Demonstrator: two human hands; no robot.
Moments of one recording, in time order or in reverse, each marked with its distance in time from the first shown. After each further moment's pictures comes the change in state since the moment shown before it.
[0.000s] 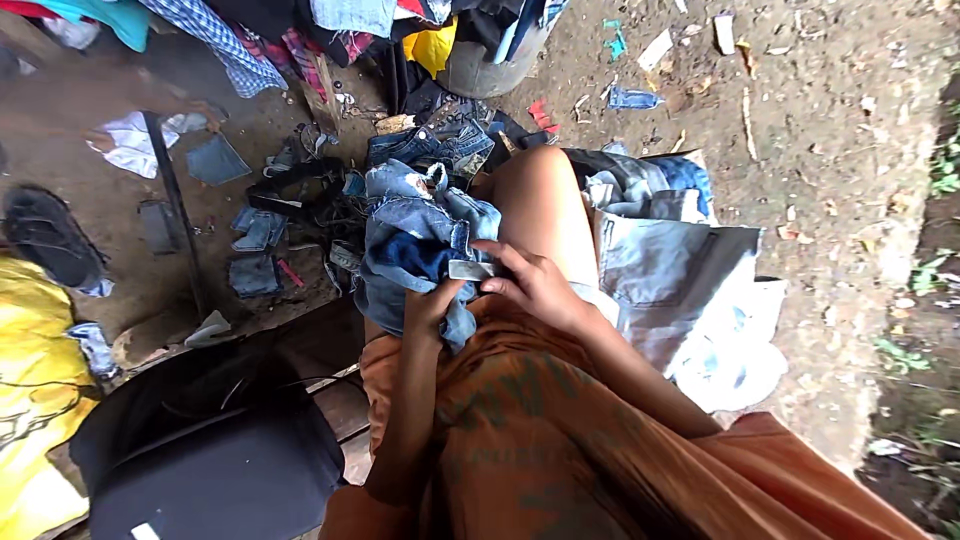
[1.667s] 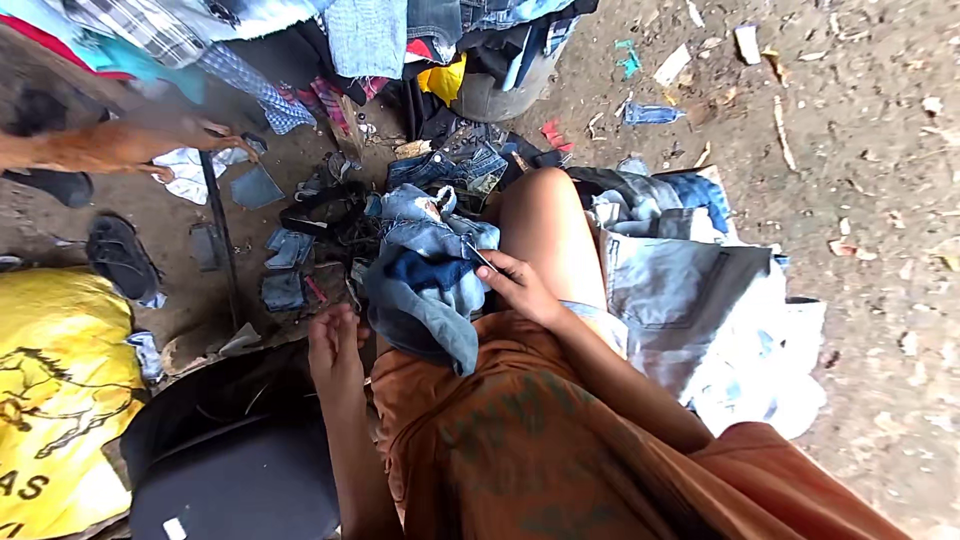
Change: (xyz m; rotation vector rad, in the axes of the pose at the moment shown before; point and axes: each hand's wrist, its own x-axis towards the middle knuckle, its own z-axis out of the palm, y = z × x) left_hand -0.028 0.020 -0.093 0.427 0.313 0.146; right_hand 0.019 0.022 0.025 0.548 0.025 0.262
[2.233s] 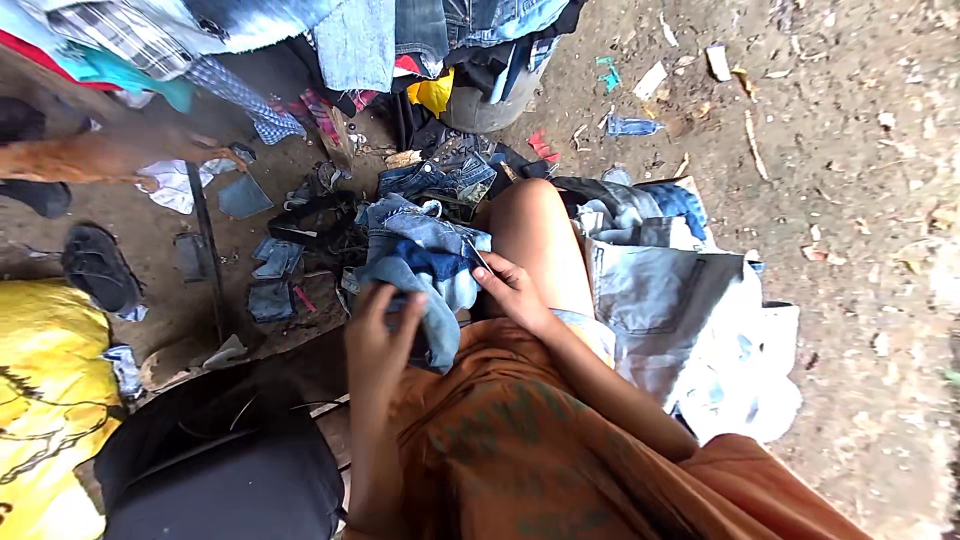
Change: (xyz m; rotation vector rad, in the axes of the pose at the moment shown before) left_hand 0.008 0.026 0.042 0.249 -0.163 0.311; right_hand -0.002 0.001 0.000 -0.012 0.144 0.018
